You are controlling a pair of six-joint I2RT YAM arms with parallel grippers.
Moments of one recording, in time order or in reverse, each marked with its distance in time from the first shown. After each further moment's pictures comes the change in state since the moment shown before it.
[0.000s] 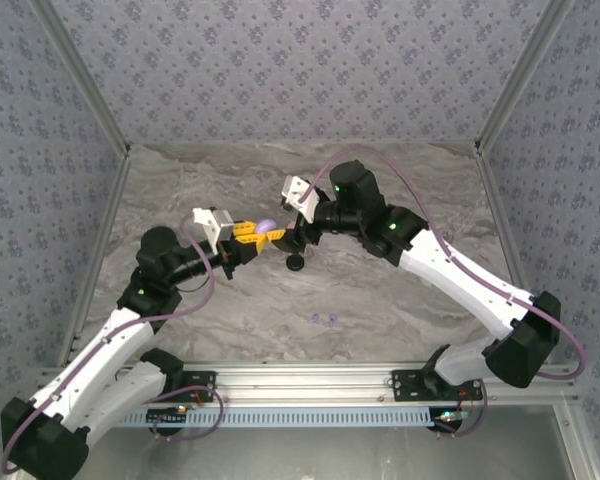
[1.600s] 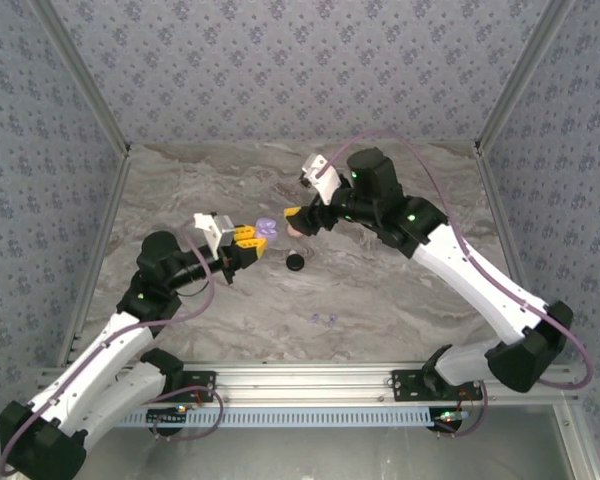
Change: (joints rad) left arm -0.017 -0.038 -0.040 -0.008 -0.031 0.025; right arm -0.071 -0.064 0.060 -0.161 0.156 0.167
